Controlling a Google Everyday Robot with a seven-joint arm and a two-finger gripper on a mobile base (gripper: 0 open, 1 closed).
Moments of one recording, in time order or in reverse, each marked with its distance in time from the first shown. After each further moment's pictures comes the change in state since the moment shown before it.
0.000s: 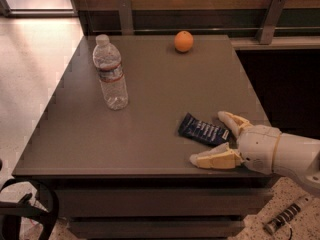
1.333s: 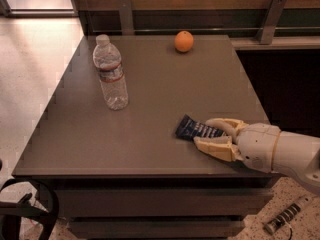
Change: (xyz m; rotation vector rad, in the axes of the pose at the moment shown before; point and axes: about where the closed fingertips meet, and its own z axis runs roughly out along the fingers) arm -0.005 0.000 -0.001 0.000 0.000 0.000
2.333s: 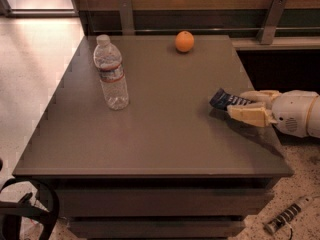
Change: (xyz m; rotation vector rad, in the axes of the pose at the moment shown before) arm -0.022 -0.105 -0.046 0.159 0.065 0.060
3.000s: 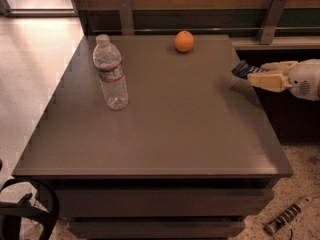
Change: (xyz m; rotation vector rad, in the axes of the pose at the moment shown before) arm -0.021 -0.119 0.006 0.130 -0.006 0.028
